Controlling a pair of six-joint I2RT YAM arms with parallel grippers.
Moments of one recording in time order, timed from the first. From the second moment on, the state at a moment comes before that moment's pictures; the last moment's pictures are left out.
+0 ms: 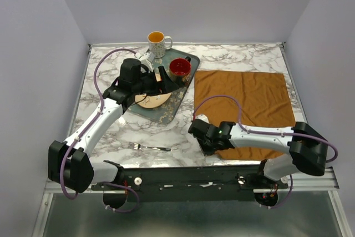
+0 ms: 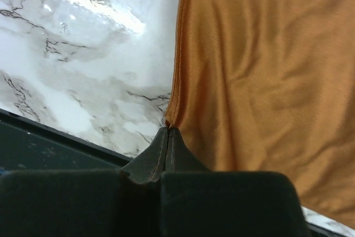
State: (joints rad) left arm -0.37 1.28 1.05 -0.25 0.46 -0.59; right arm 1.12 1.46 0.82 -0.61 0.18 0.59
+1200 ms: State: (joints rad) left arm -0.43 1.26 1.01 -0.26 0.52 -0.58; right arm 0.04 1.48 1.15 -0.70 0.50 0.31
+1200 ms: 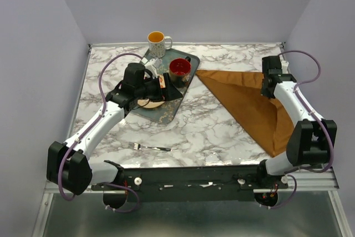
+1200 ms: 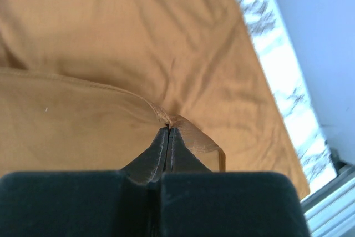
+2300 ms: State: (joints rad) left arm -0.51 1.42 1.18 -0.37 0.49 -0.56; right arm -0.13 1.90 1.46 -0.48 0.43 0.05
